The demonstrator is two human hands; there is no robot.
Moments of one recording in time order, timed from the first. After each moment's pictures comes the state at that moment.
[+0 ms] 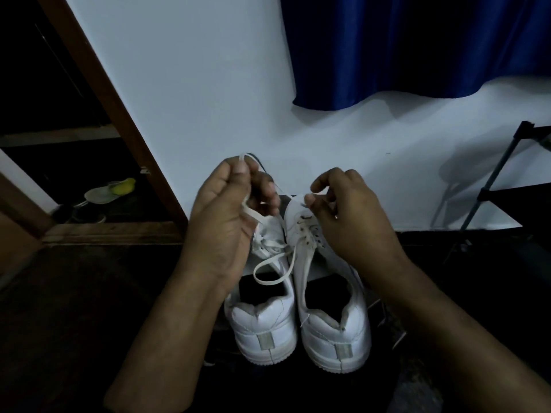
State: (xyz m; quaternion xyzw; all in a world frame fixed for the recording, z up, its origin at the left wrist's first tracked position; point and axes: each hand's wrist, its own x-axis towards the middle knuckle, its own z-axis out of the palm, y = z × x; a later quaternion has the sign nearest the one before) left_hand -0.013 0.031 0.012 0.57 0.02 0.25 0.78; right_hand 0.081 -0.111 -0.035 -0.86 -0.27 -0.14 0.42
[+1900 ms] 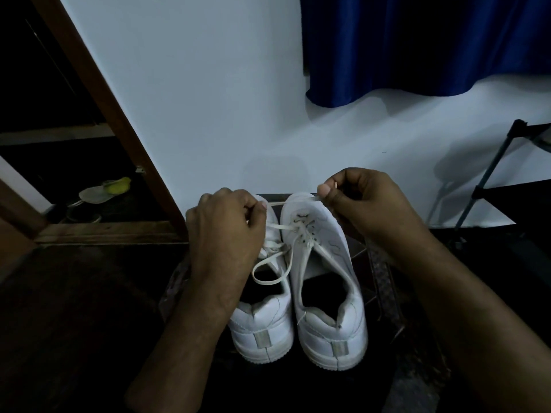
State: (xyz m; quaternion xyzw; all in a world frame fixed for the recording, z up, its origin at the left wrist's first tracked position) left_hand -0.006 0.045 -0.020 0.91 0.18 0.33 0.16; right_hand 0.099 -0.135 -0.027 -0.73 -0.24 0.06 0.63
